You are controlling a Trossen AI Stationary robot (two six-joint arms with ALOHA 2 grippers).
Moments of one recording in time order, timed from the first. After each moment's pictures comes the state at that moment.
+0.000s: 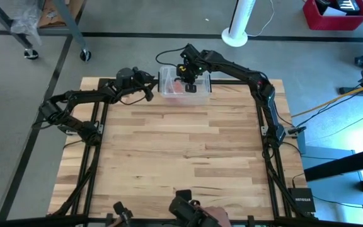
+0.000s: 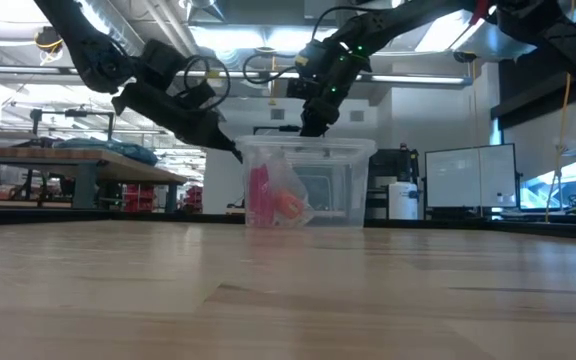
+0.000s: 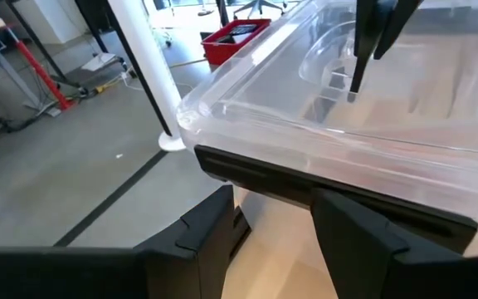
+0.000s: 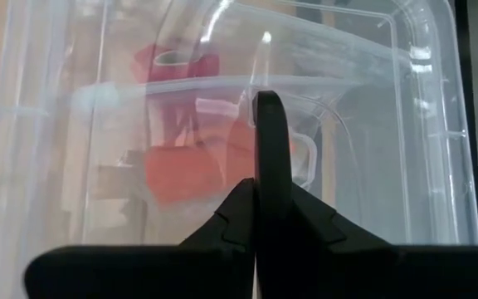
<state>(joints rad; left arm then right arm) 0.79 1.41 0.62 0.47 0.14 0.26 -0.59 2.18 2.03 -0.89 -0.18 -0.66</state>
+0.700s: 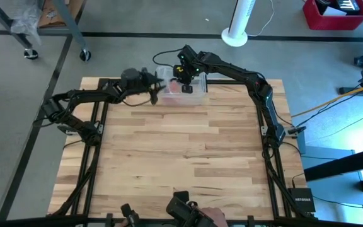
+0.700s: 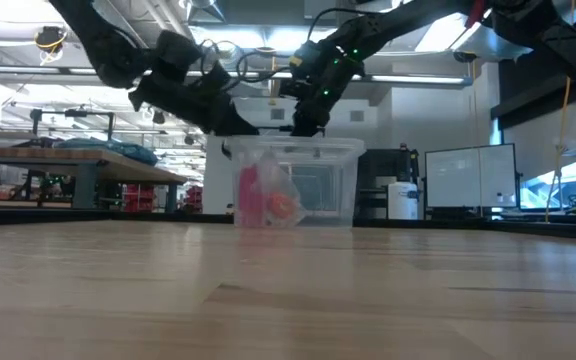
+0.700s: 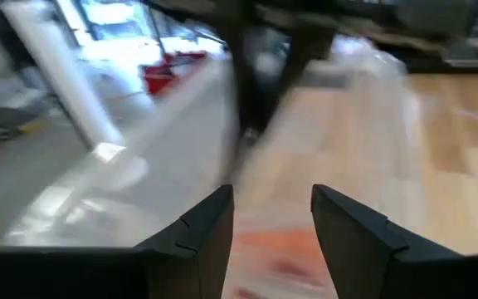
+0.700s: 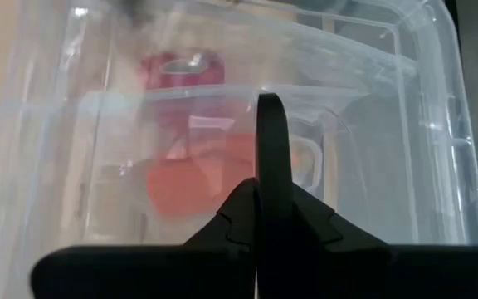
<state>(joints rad) 0.72 1.46 0.69 0.49 0.25 0.24 -0.57 2.22 2.03 -0.84 -0.19 -0.66</state>
